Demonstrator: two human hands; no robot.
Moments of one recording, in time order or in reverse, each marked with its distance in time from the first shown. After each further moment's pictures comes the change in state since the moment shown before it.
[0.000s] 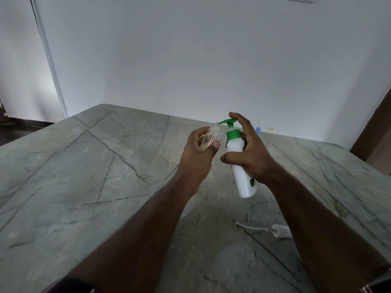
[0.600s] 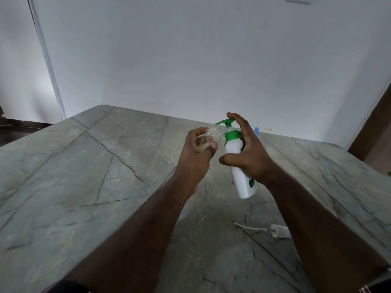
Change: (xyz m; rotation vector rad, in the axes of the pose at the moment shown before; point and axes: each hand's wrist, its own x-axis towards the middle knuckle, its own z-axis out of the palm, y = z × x) left_hand -0.001 0.004 -0.002 0.006 -0.011 -0.005; right_hand -0.002 -0.003 0.000 -0.037 -0.006 -0.016
